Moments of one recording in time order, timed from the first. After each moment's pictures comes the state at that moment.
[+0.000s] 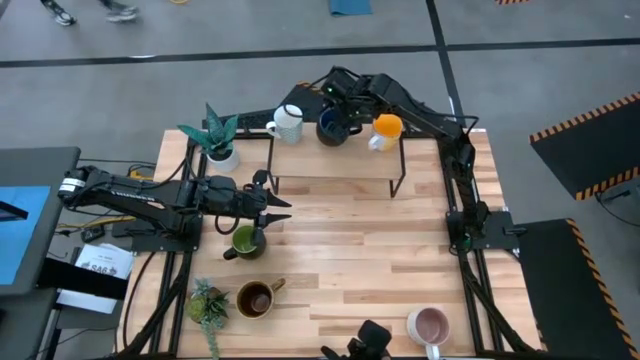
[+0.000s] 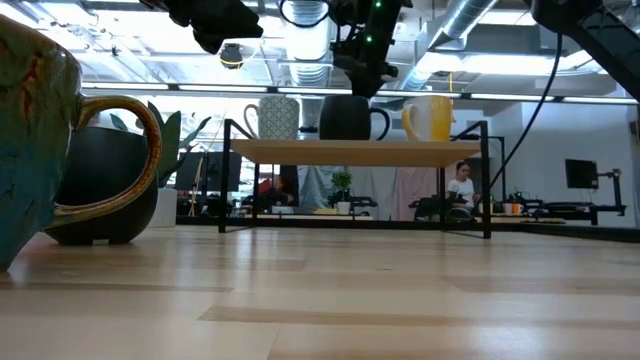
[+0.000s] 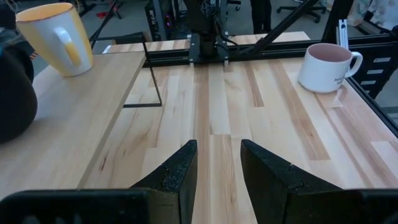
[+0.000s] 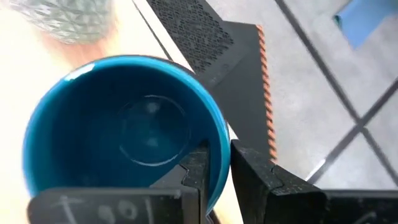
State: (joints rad) left arm -0.08 1.01 0.75 -0.01 -0.15 0.04; right arm -0.49 2.09 2.34 -1.28 0.32 -0.02
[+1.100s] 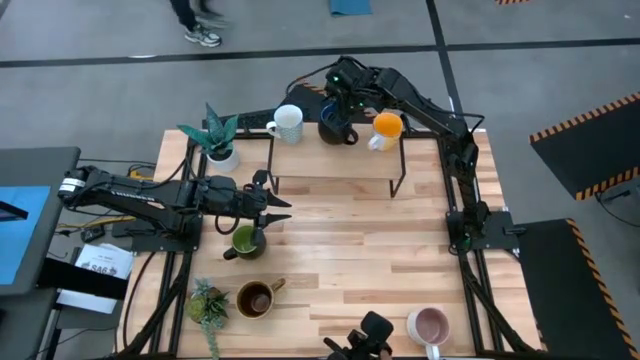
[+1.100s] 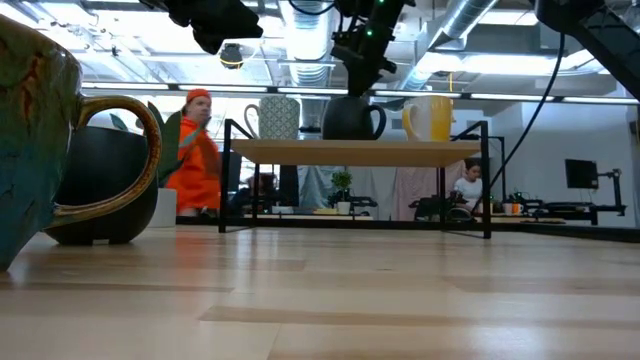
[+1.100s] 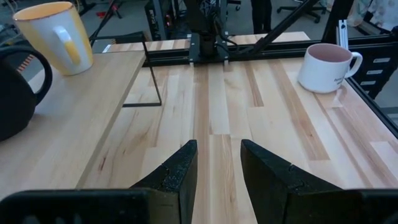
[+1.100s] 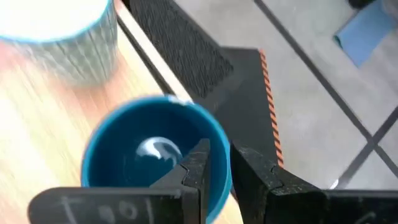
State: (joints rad) left arm -0.08 1.01 0.75 -0.01 -0.15 0.04; right arm -0.53 2.07 2.36 -1.19 0.28 -0.04
